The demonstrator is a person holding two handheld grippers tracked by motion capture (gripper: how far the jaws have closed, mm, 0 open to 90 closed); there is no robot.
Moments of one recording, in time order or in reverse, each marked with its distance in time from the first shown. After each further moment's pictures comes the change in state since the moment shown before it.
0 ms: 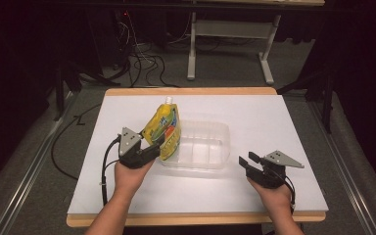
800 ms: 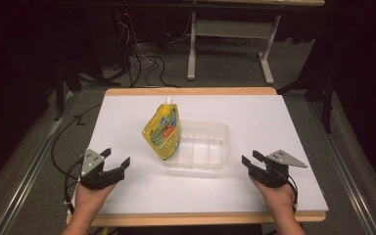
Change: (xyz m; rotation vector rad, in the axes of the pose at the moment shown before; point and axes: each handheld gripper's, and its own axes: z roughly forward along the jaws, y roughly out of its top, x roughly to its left) left arm 0.070 -0.059 -0.074 0.179 0.097 0.024; right arm -0.008 0.000 -0.002 -0.010 -0.031 0.001
